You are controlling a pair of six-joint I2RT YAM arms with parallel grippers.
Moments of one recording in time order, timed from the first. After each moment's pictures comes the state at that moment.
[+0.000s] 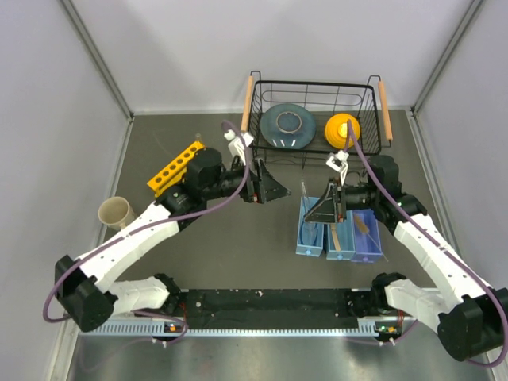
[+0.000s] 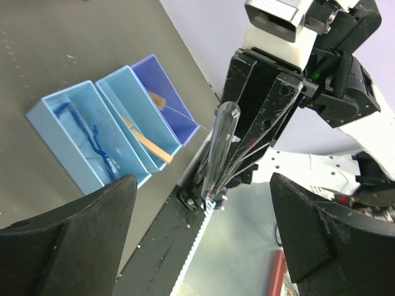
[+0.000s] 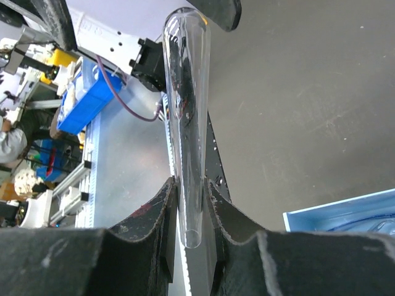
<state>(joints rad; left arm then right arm) -0.71 1.15 1.02 -0.08 0.48 -0.79 0.31 0.99 0.79 -0.33 -1.17 0.25</state>
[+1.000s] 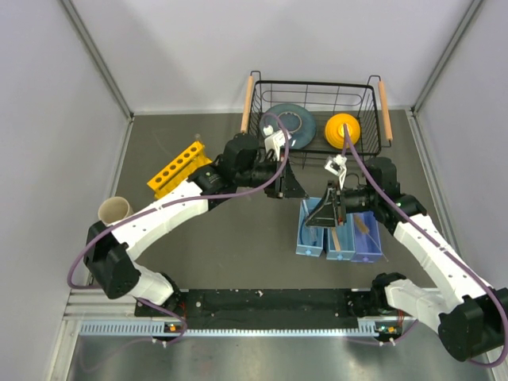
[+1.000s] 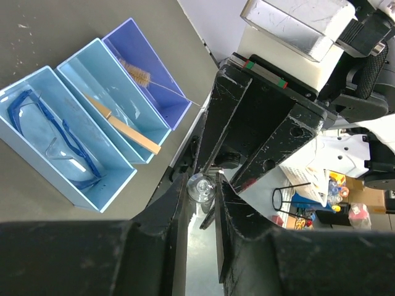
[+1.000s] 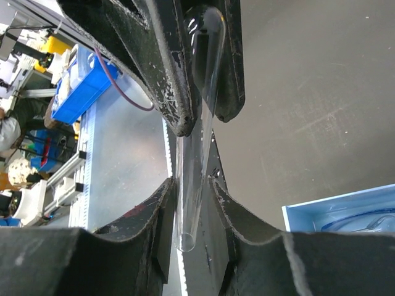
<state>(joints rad) -0.79 1.45 1.29 -0.22 0.59 -0.73 0.32 0.99 0.79 -0.41 -1.17 0.15</state>
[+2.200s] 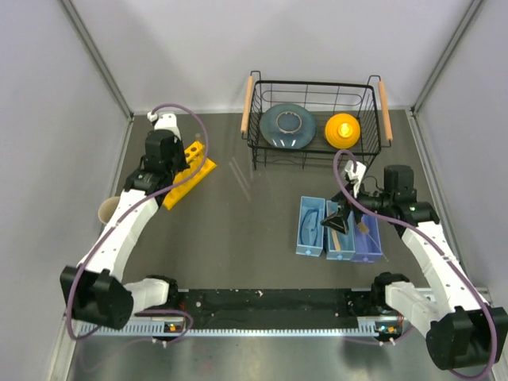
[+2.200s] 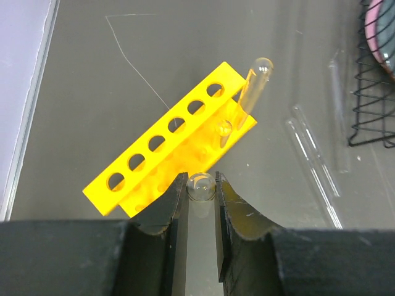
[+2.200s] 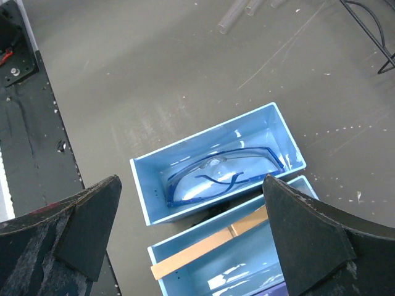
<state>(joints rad) -0.21 1.17 1.08 -0.36 -0.26 -0.16 0.11 0.93 0.75 -0.57 -0.93 -0.43</state>
